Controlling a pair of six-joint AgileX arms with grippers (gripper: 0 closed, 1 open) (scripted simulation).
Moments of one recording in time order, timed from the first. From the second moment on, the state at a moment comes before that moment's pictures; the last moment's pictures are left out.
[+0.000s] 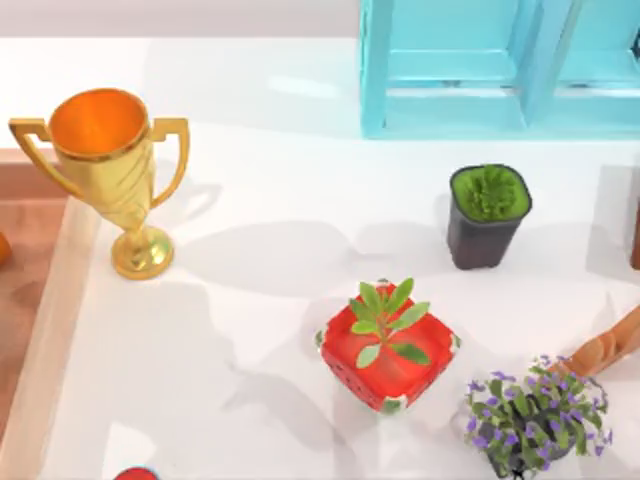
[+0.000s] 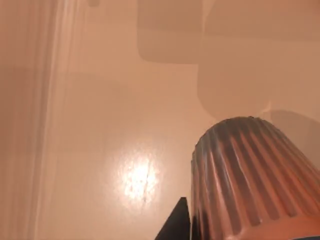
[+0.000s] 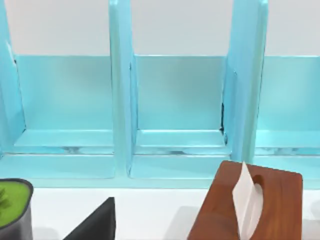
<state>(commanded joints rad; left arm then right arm) 0.27 1.68 1.18 -0.94 -0.02 0.11 0.00 0.00 0.00 0.00 0.00 0.00</state>
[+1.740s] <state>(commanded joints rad) -0.76 1.62 1.35 -1.32 0.00 -0.73 0.00 0.00 0.00 0.00 0.00 0.00</state>
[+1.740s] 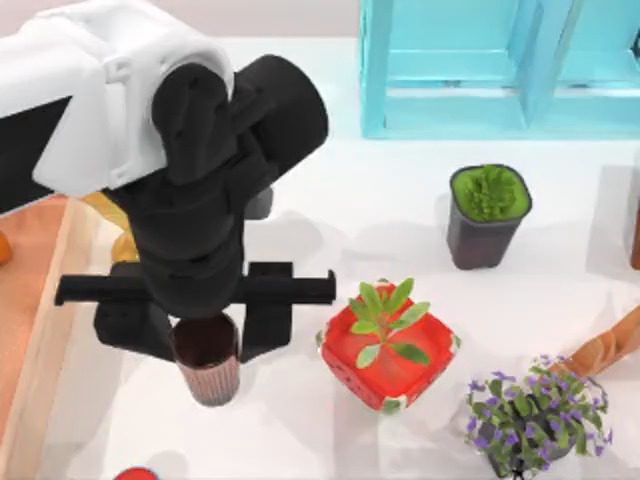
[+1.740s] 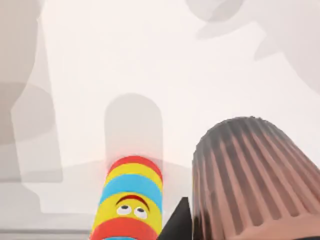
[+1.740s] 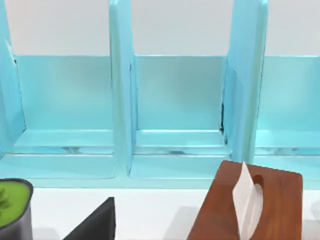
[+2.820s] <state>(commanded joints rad) -0.93 1.64 1.14 -1.08 -0.01 -0.92 0.00 0.00 0.00 0.00 0.00 0.00</state>
